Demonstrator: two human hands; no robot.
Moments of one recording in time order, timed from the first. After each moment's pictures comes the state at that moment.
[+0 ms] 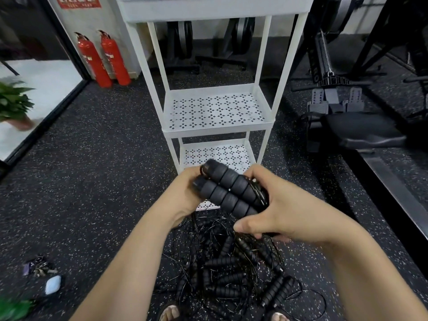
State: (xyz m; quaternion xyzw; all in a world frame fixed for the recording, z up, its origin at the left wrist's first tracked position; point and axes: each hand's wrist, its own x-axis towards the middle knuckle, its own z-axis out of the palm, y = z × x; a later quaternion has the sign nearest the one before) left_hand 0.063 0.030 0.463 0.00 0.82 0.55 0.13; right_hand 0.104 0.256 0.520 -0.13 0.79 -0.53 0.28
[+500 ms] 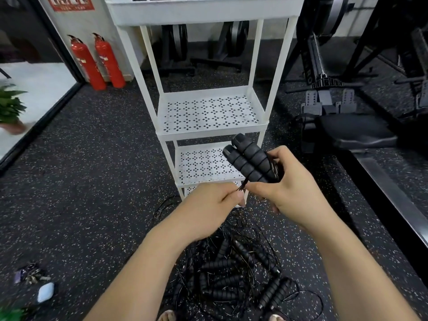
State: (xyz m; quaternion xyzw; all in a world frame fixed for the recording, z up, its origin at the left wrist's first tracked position) left_hand 0.082 0.061 0.473 0.14 0.91 0.37 0.16; right_hand 0.076 0.271 0.480 0.01 0.86 -0.51 -0.01
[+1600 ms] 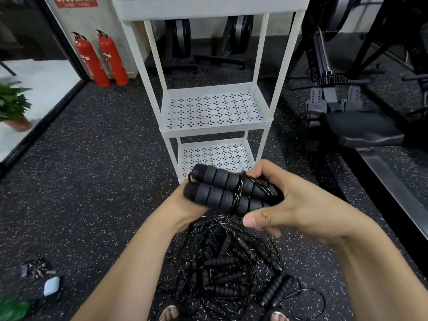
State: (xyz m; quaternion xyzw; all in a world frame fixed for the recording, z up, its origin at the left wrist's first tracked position) left_hand 0.077 0.040 0.461 -0.01 0.79 0.59 0.18; right_hand 0.100 0.275 0.512 -0.16 0.70 -0.64 0.28
